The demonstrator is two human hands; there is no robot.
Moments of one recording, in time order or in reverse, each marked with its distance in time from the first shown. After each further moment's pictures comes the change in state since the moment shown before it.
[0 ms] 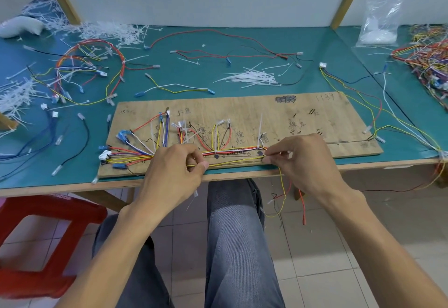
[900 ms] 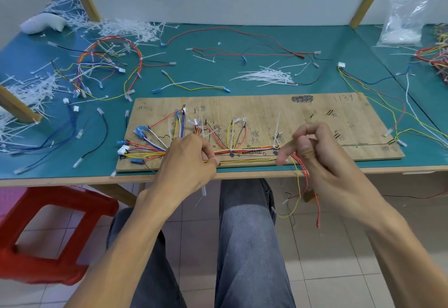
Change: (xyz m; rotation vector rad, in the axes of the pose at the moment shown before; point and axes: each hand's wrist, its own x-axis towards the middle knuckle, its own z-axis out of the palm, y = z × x) left_hand 0.015 -0.004 -0.005 0.016 -0.068 -0.101; right_hand -0.027 -0.033 -0.020 0.560 -0.141 -0.021
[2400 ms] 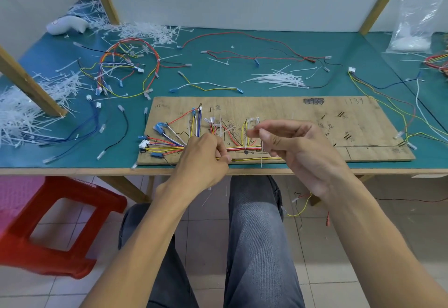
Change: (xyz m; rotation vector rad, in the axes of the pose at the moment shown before) left_hand -0.009 -0.004 -0.005 -0.028 -0.031 0.028; right_hand 0.042 -0.026 0.043 0.721 -0.071 0.206
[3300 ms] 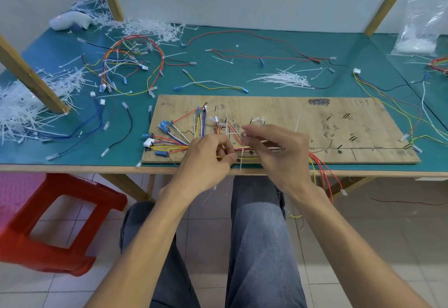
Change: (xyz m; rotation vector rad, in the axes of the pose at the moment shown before) left_hand -0.001 -0.009 -0.002 -0.133 -0.039 0.035; right_hand 0.029 0.060 0.019 -0.721 0.236 -0.744
